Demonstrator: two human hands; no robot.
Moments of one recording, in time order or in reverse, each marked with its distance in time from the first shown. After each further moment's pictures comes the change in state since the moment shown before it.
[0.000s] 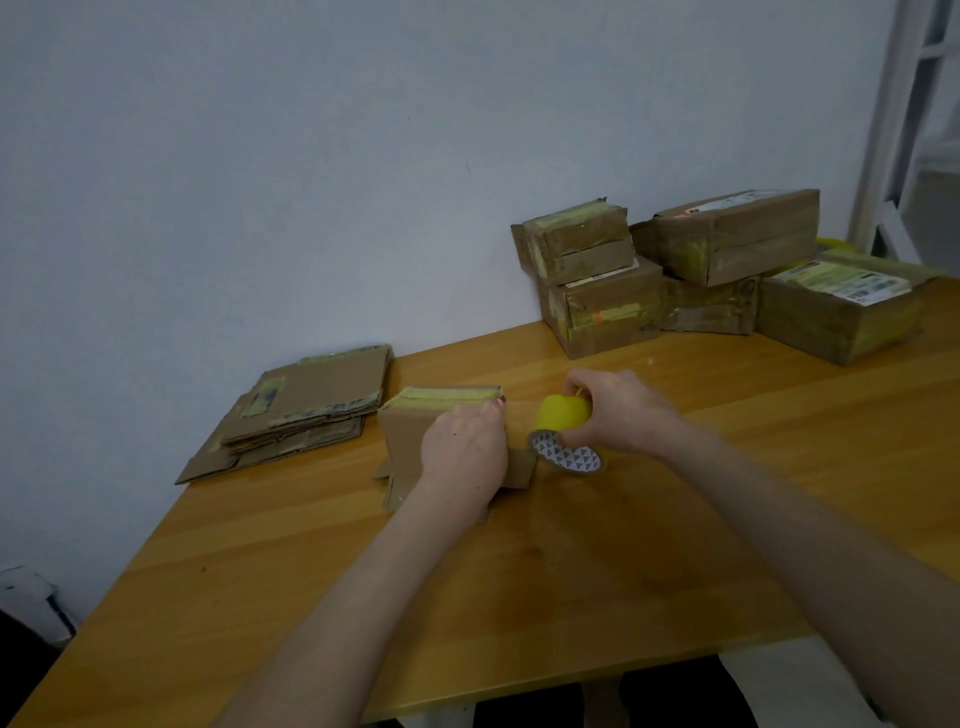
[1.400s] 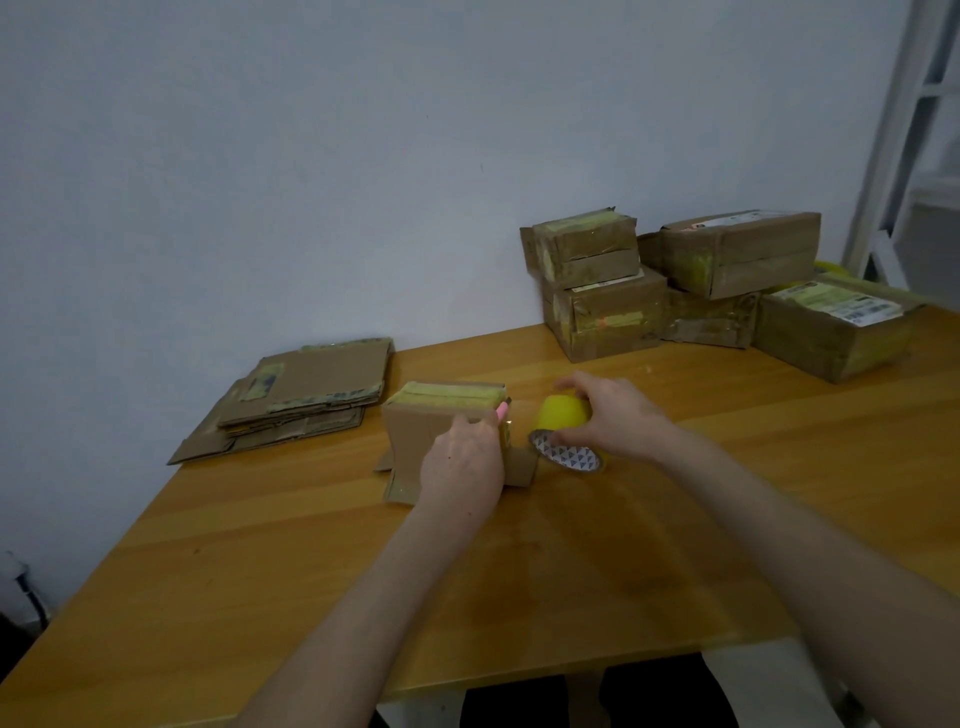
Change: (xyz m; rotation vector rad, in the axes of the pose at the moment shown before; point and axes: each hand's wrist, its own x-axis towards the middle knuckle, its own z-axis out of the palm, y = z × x) left_hand -0.021 -0.008 0.011 -0.184 -0.031 -0.078; right_hand -0.001 -0.005 0.006 0.039 0.019 -0.048
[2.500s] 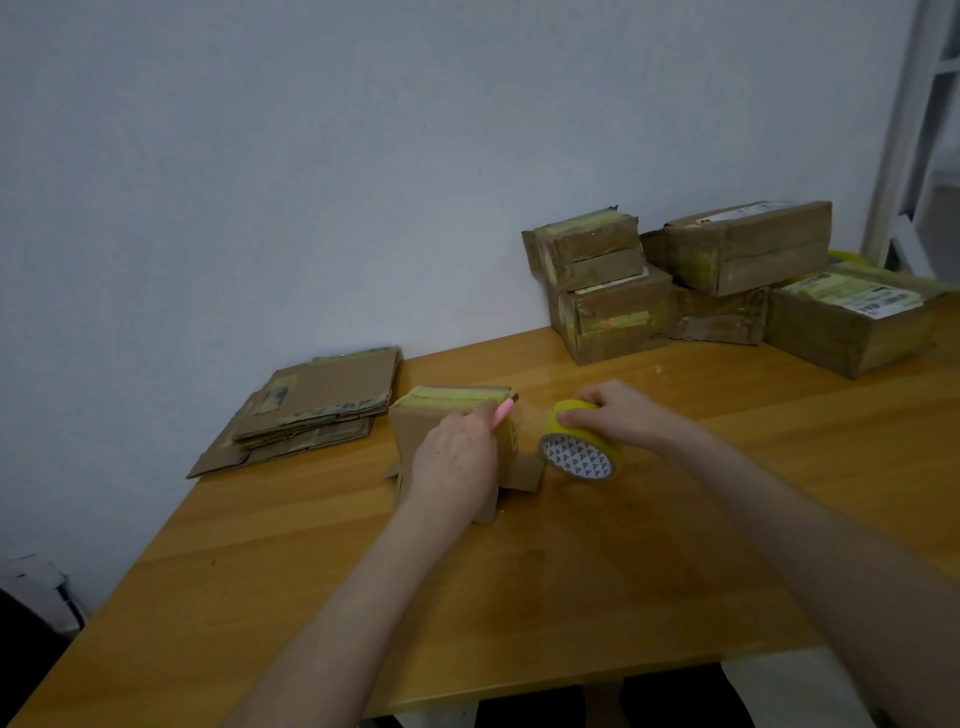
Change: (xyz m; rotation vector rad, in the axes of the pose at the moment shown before) left_hand 0.015 -0.009 -0.003 -0.026 0.133 0.097; right_hand 0.010 0.011 -0.003 0.327 -0.115 0.053
